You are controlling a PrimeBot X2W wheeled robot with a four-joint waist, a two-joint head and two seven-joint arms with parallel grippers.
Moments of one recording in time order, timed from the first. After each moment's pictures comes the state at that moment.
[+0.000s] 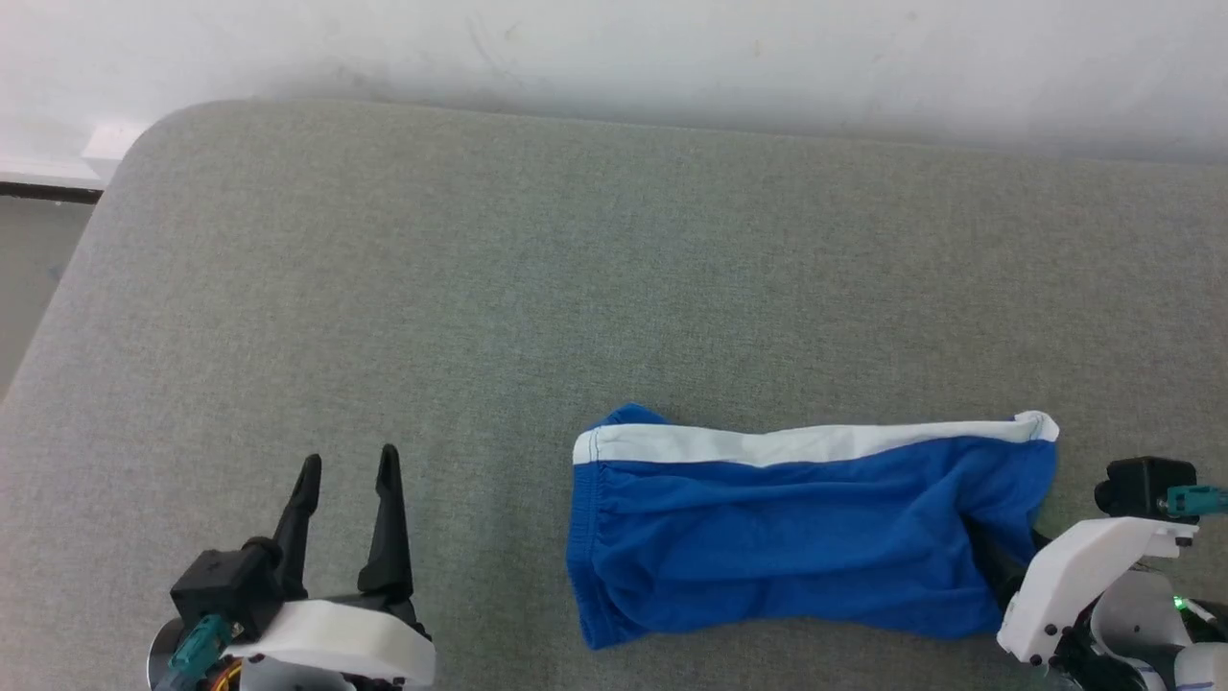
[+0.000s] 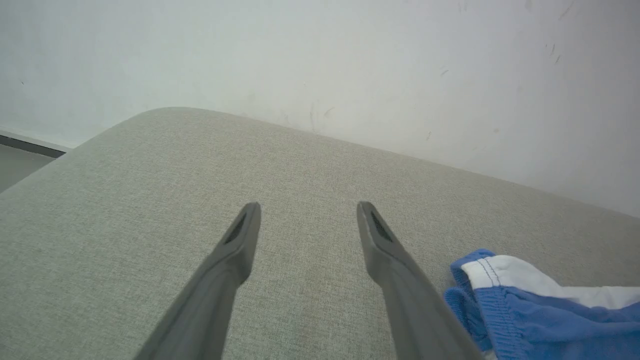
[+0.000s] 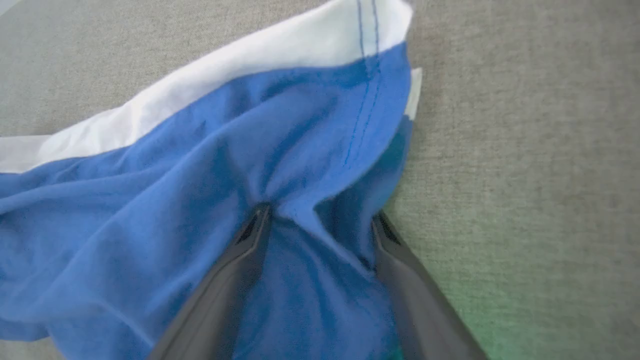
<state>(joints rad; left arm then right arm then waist) 0.05 0.32 -0.29 -0.11 -0.52 0.29 -0.21 -0.02 -0.07 -0.16 0.10 0.38 0.13 0.59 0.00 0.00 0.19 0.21</state>
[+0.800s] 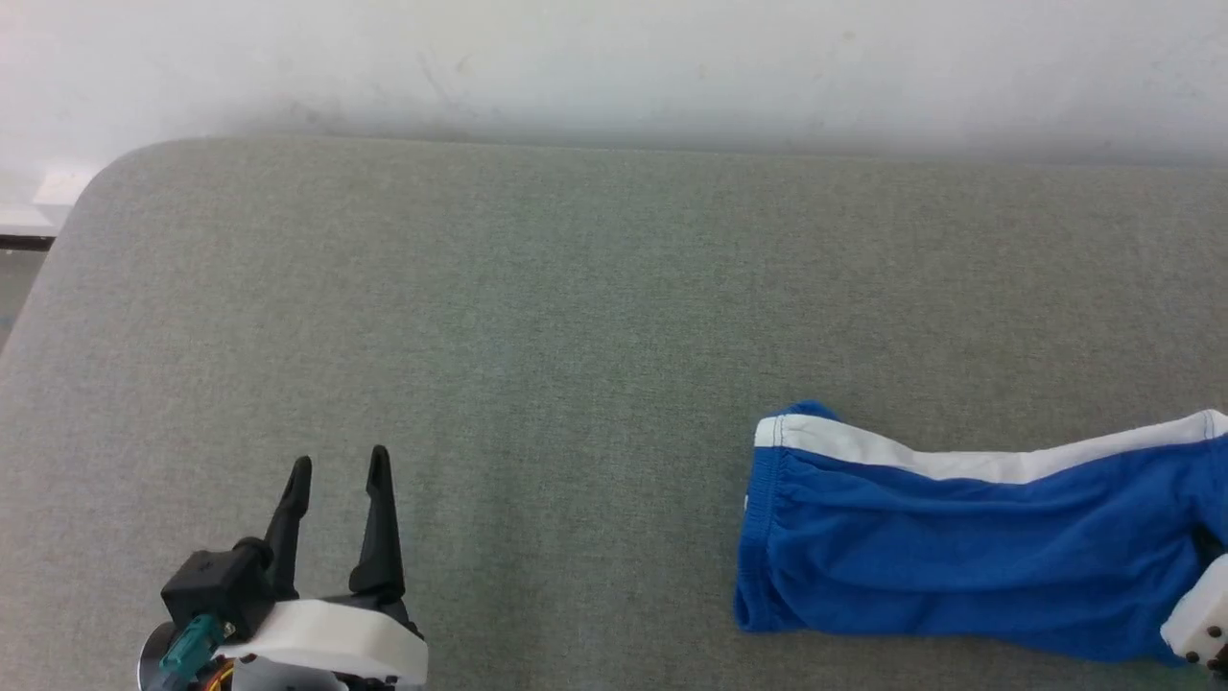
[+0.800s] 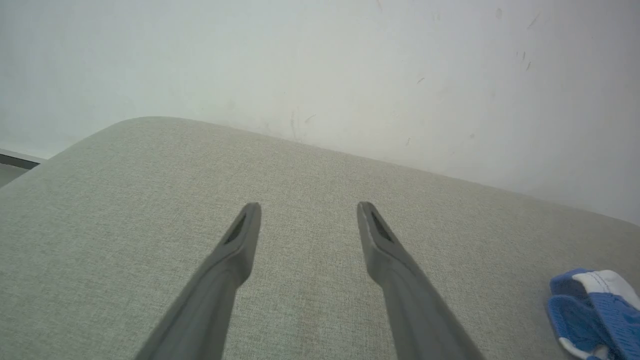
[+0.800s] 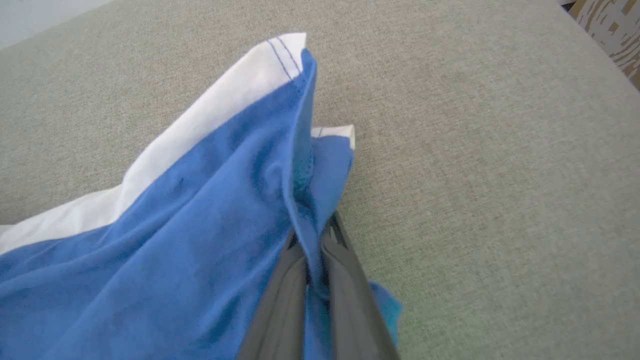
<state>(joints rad) 0.06 0.33 -0.28 -0.11 -0.53 0.30 -0.20 -0.04 -0.05 -0.52 0.10 0.18 0.13 0.49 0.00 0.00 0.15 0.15</state>
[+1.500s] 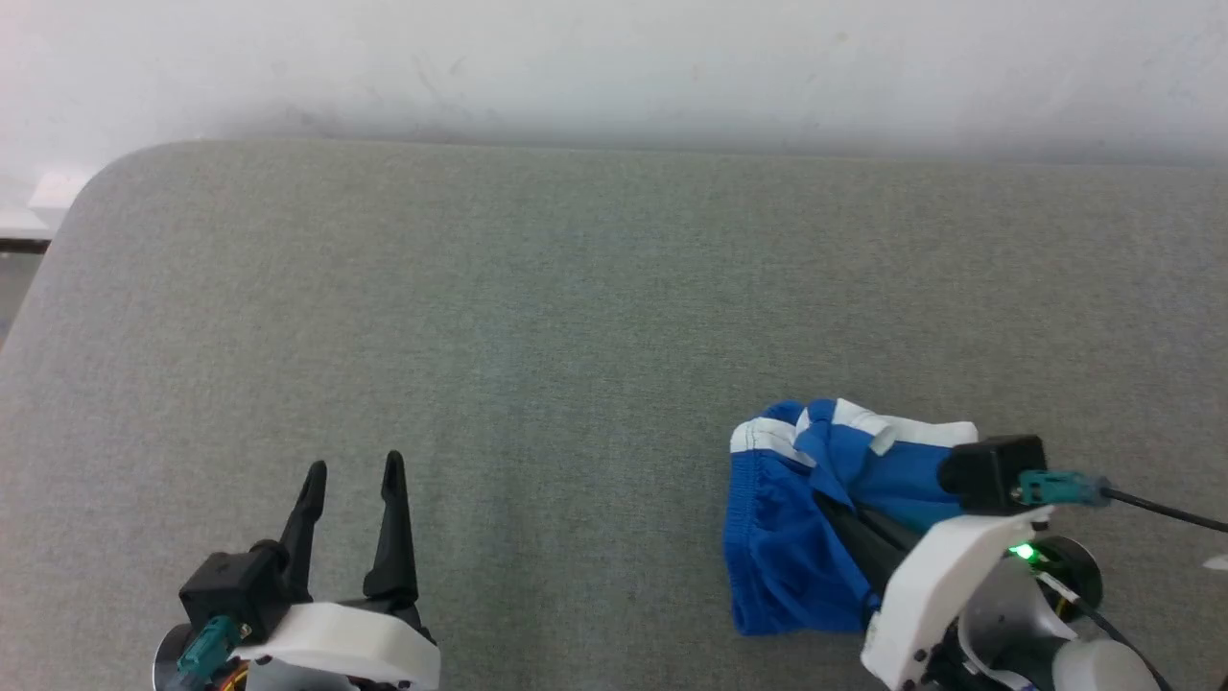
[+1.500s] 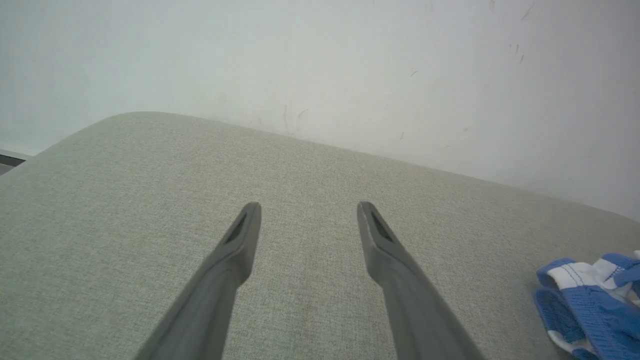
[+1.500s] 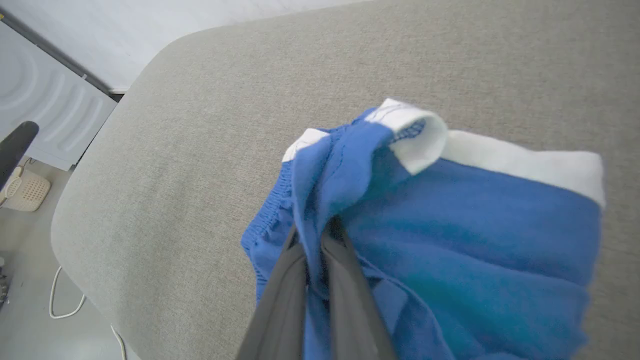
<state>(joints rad) 0.05 0.33 -0.31 -0.10 -0.53 0.31 -0.20 0.02 -0.05 0.13 -0.15 0.42 0.13 0.55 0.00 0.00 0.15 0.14</state>
